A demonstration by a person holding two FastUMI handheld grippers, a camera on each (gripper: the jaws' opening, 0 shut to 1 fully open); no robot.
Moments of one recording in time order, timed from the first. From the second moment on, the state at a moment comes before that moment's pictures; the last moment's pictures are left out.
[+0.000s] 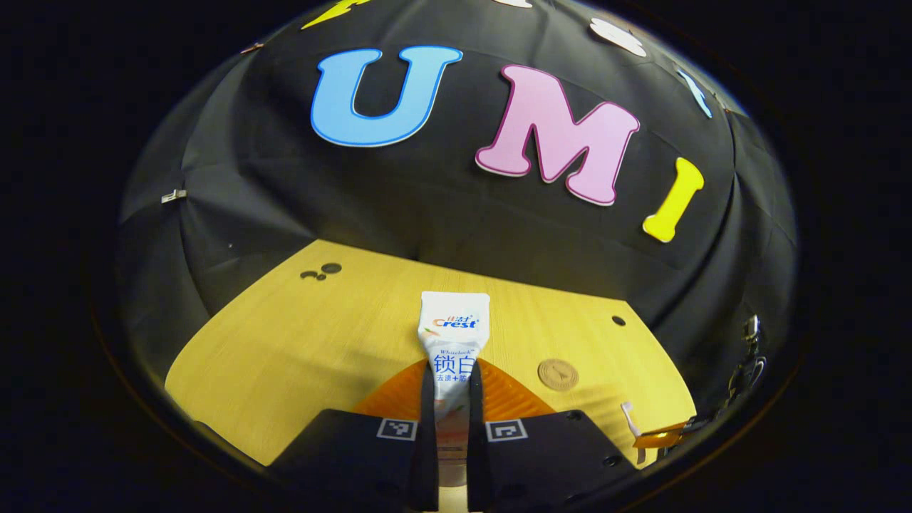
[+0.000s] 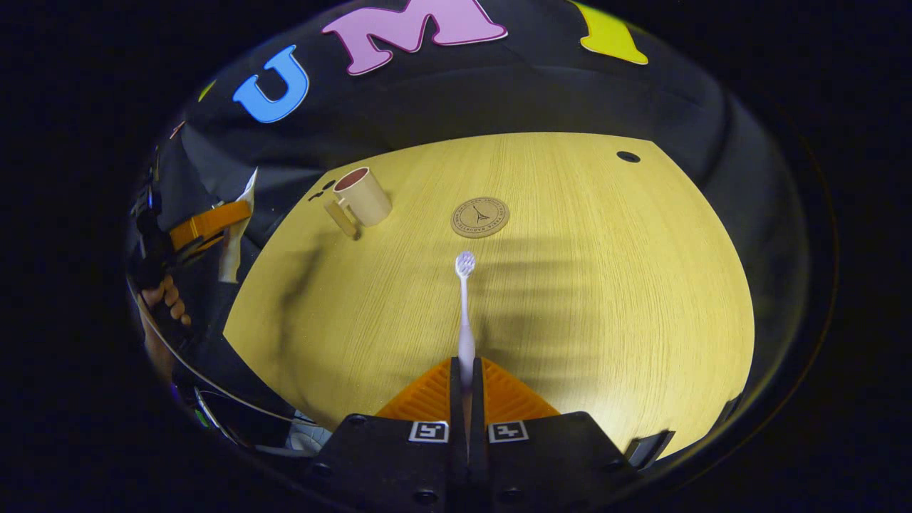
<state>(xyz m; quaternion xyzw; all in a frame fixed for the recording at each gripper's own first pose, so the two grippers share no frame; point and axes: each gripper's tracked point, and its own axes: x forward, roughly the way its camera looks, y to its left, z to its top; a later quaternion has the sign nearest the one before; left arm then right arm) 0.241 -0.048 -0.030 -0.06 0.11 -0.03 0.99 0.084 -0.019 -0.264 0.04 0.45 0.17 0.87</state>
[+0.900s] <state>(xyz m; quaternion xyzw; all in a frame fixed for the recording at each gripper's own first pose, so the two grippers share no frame) 0.449 -0.065 0.008 -0.12 0.00 0.02 0.99 0.091 -0.032 -0.274 0.04 0.49 0.19 0.85</state>
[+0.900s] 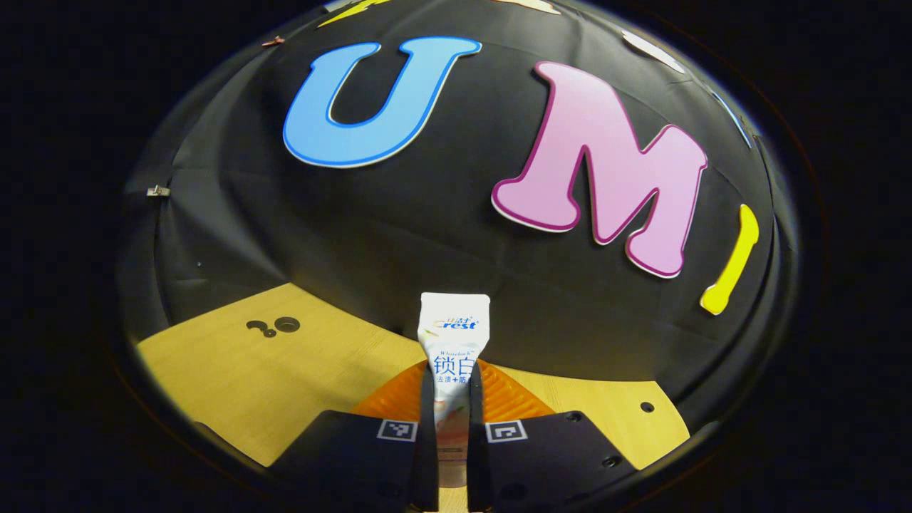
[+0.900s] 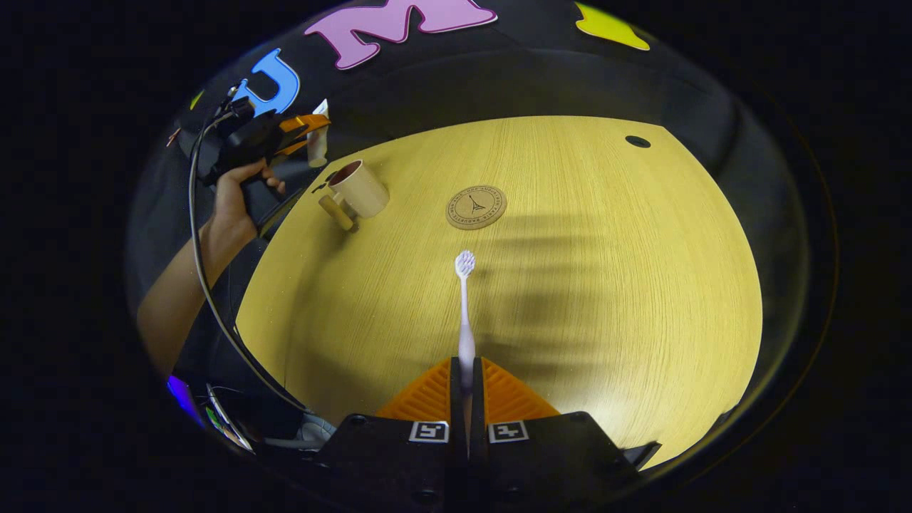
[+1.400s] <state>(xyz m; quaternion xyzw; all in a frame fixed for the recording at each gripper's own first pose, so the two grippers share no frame) 0.481 -0.048 -0.035 -0.14 0.02 0.05 0.99 0.096 -0.040 -0.287 0.05 0.50 0.18 0.84</state>
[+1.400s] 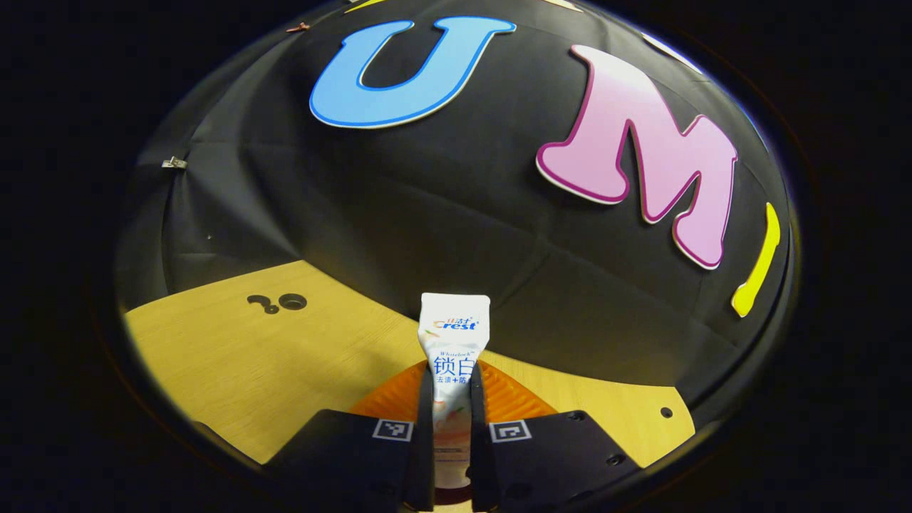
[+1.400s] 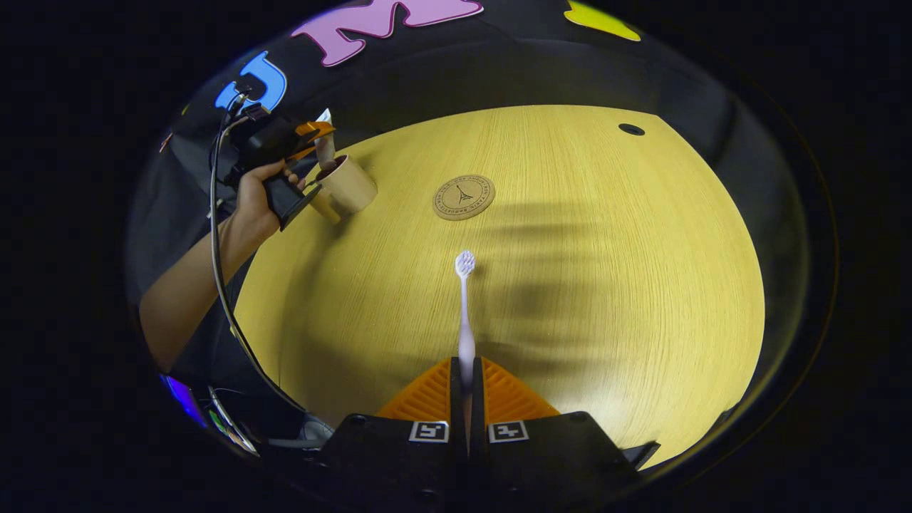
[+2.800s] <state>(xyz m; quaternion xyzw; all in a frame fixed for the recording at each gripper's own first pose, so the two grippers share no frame) 0.171 -0.006 -0.129 -0.10 0.15 0.09 0.98 0.237 0.128 -0.160 0.05 0.31 0.32 0.90</state>
